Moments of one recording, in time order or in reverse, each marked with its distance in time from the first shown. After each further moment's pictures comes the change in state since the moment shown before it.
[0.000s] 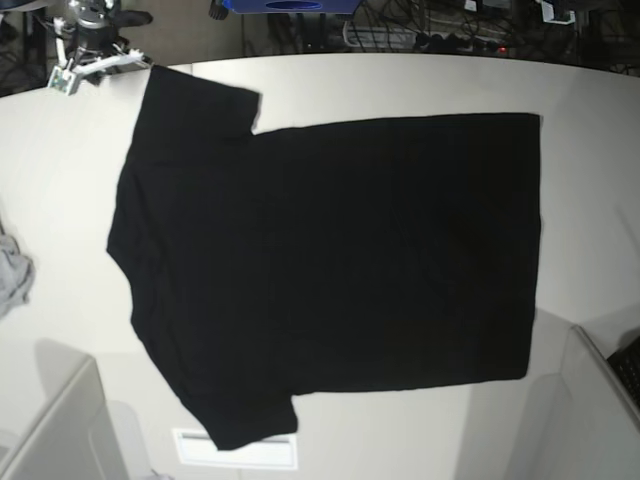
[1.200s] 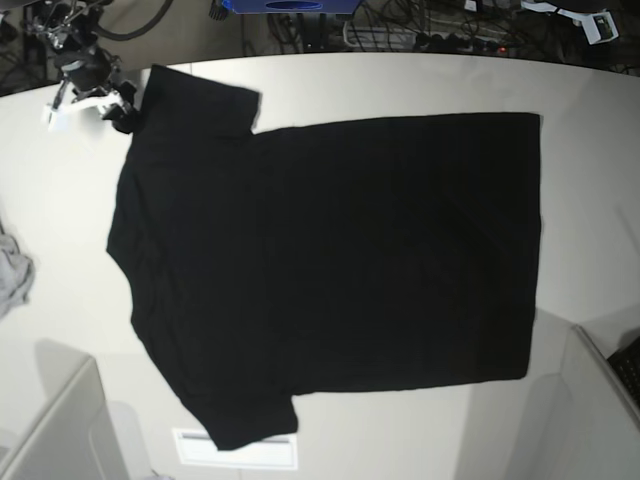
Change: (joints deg) left arm -4.8 3.0 -7.7 -0.7 -12.3 0.1 0.7; right arm 17.7 6.6 13.2 -21.2 33.5 21.3 -20.0
